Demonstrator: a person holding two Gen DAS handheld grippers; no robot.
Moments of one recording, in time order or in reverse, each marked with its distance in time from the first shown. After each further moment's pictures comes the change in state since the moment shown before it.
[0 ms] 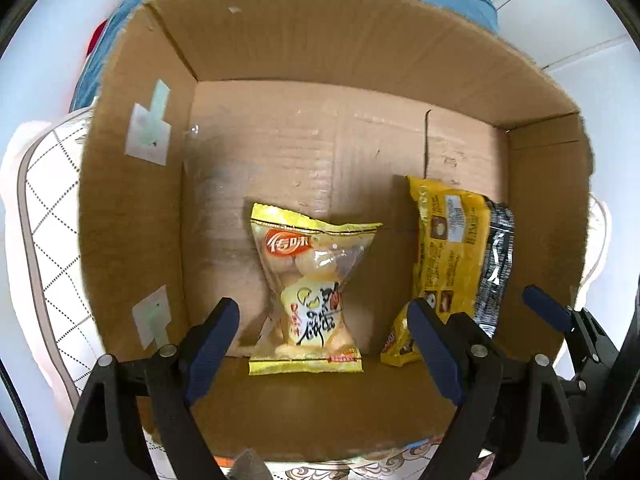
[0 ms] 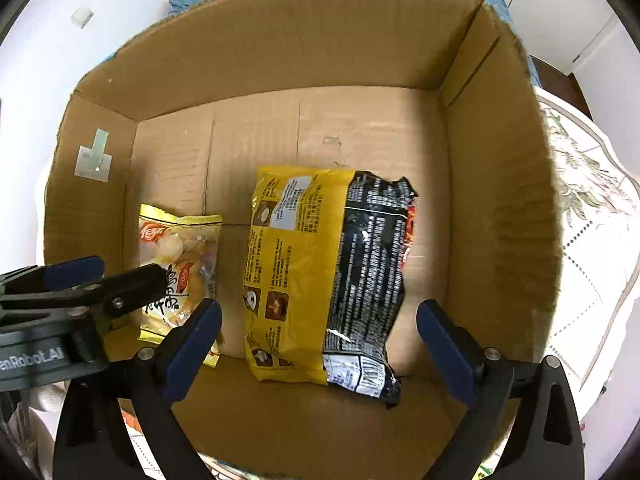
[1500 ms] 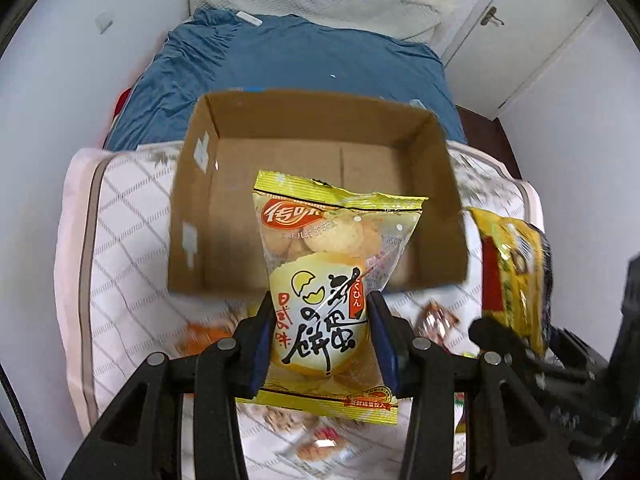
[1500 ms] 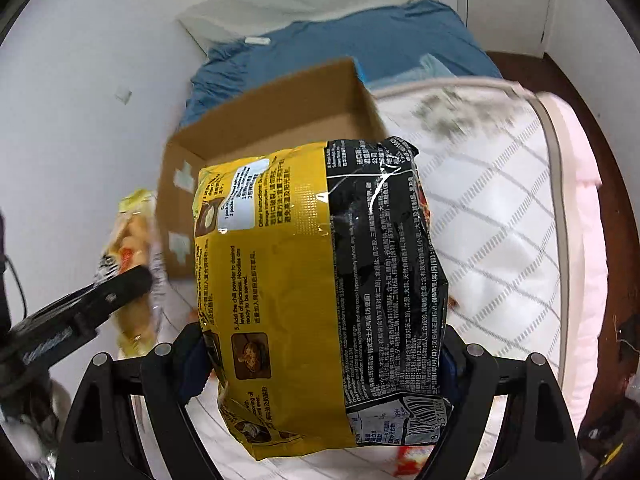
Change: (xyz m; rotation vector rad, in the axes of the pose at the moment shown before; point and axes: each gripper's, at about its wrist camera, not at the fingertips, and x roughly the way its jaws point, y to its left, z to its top) left arm -0.119 -0.027 -0.099 0.077 -0.300 -0.007; right arm -0.151 -0.061 -0.135 0.149 -0.228 0.167
